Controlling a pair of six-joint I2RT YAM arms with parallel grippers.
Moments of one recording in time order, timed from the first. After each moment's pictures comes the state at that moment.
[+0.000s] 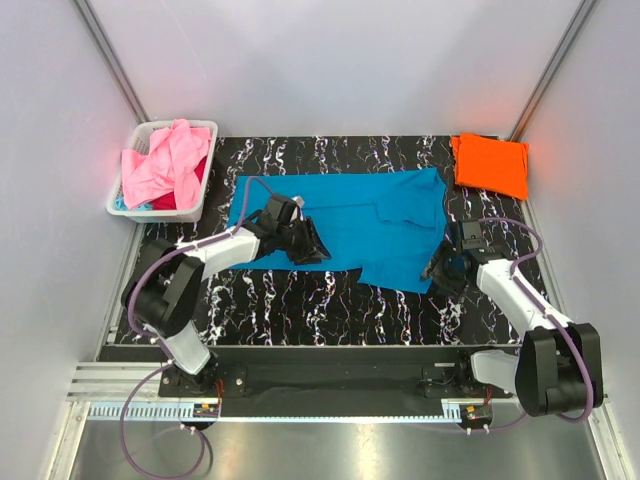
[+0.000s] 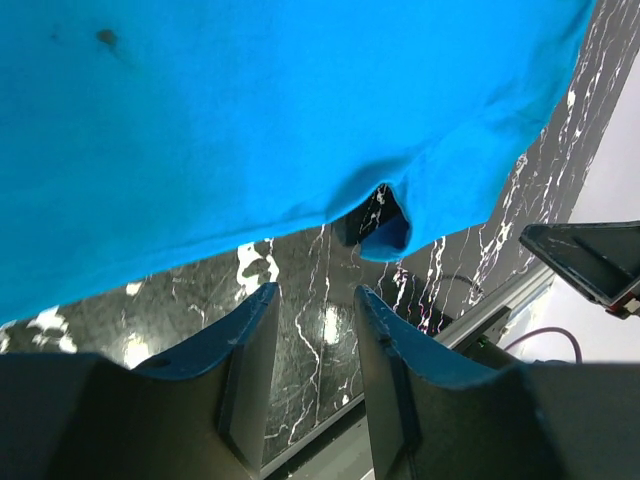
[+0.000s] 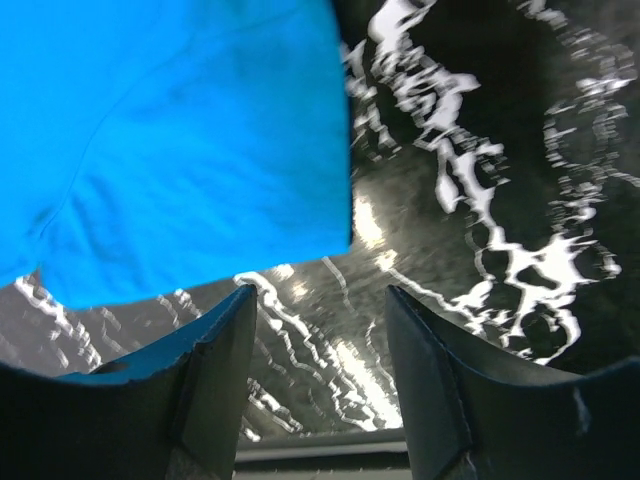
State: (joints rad) left arm -0.53 1.67 0.98 -0.17 0.39 -0.85; right arm 0.13 1.20 0.69 -0.63 -0.04 0.72
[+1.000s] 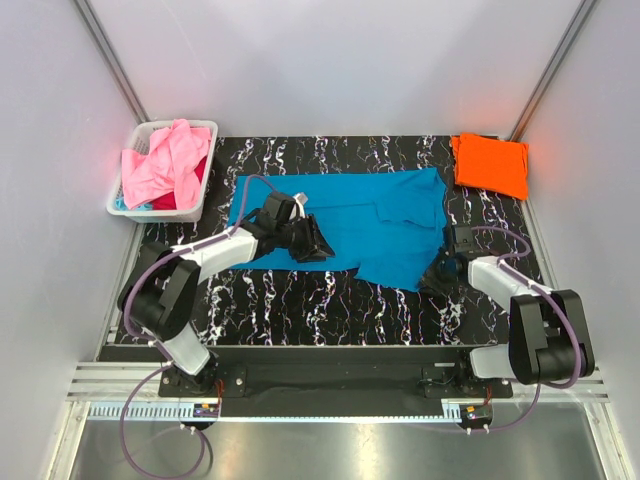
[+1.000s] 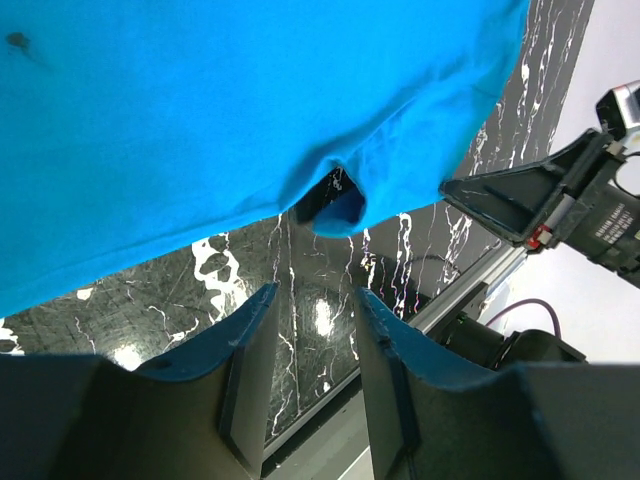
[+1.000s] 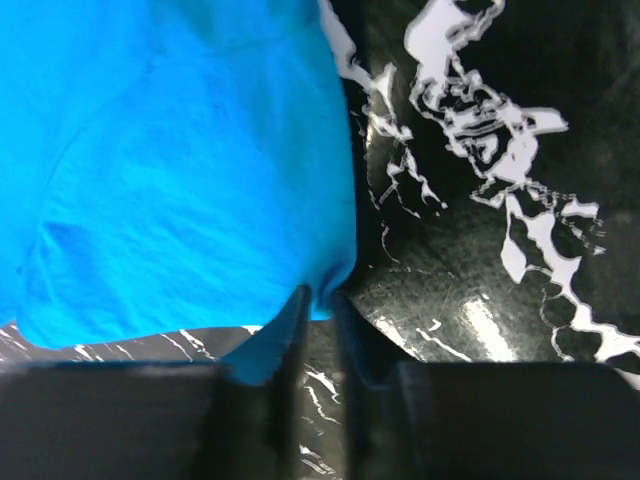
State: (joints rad) left arm -0.54 1.66 0.98 -0.13 0.46 -0.84; right arm 0.12 1.35 0.62 -0.42 -0.12 0.80
